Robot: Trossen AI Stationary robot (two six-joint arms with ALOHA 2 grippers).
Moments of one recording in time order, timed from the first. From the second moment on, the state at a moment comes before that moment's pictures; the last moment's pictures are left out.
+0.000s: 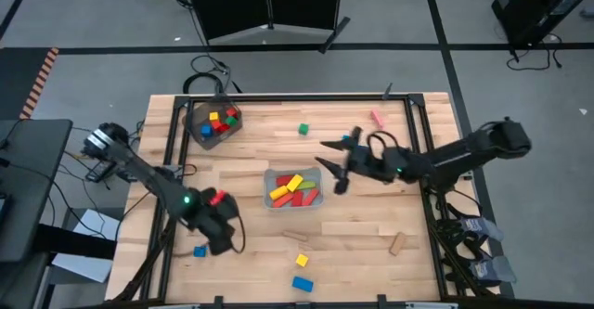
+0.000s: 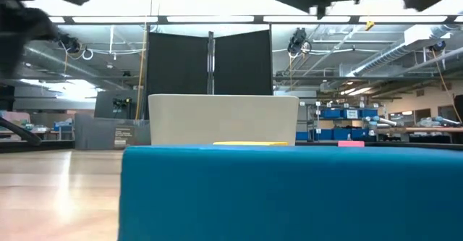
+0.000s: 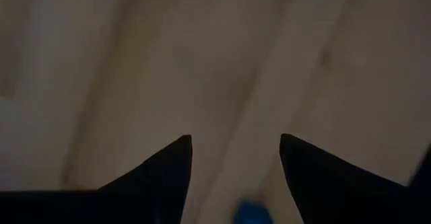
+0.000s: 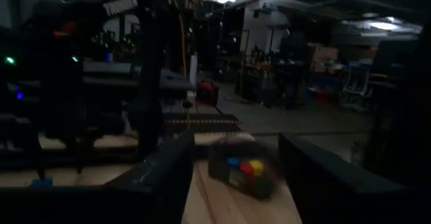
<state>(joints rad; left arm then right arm) -0.63 1.37 1.02 -1.00 -0.12 -1.02 0.13 1.29 0.60 0.82 0.44 -0.15</state>
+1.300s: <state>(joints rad) -0.85 1.80 1.03 -0.95 0.23 -1.05 0.33 1.18 0.51 0.73 0.64 -0.13</state>
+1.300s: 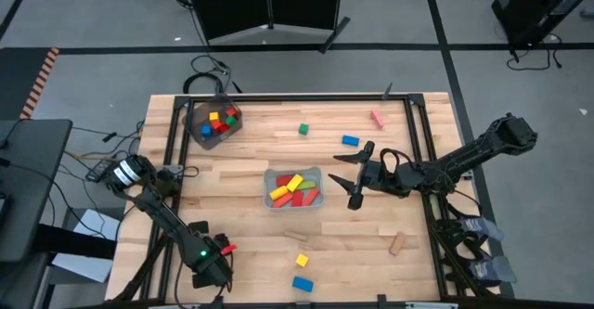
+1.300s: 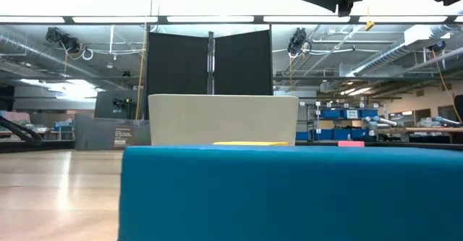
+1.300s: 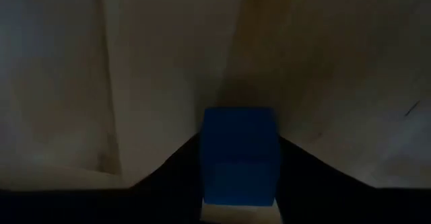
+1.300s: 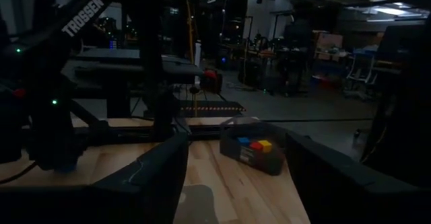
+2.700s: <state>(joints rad) 0.52 1.12 0.68 -0.63 -0.58 -0.58 0.38 1.18 0.51 0.65 0.67 -0.01</state>
